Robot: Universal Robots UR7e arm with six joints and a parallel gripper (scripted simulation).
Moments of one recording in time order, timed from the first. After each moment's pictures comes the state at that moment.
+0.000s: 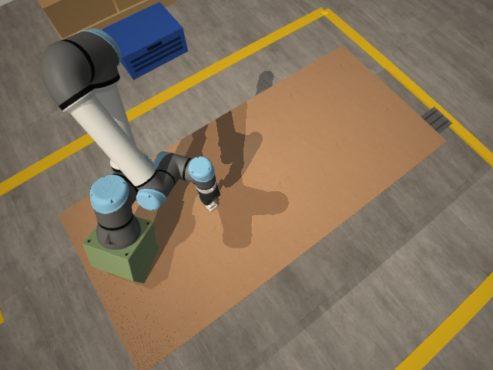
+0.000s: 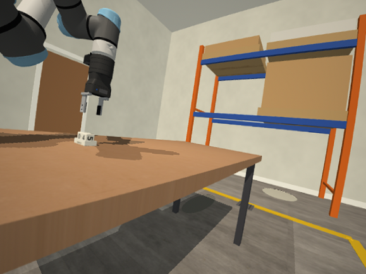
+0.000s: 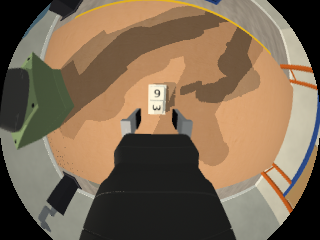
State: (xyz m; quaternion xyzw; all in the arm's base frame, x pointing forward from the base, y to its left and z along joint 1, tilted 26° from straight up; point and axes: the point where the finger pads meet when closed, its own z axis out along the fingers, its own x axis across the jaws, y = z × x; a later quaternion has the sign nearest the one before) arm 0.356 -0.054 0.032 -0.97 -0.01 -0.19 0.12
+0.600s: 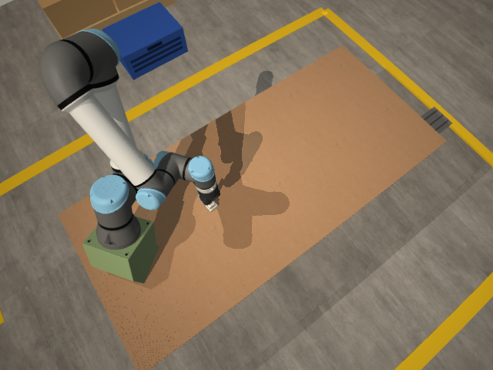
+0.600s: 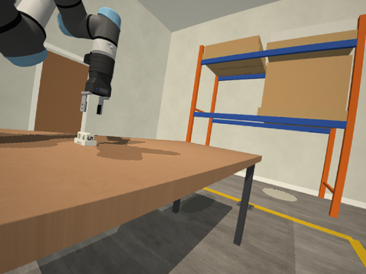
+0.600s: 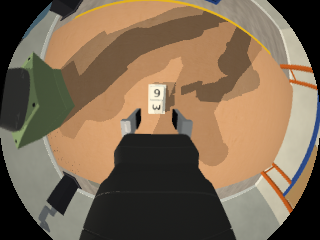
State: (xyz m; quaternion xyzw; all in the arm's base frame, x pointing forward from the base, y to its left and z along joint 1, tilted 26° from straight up) arm 0.355 -0.055 0.035 -0.97 -0.01 -0.19 0.12
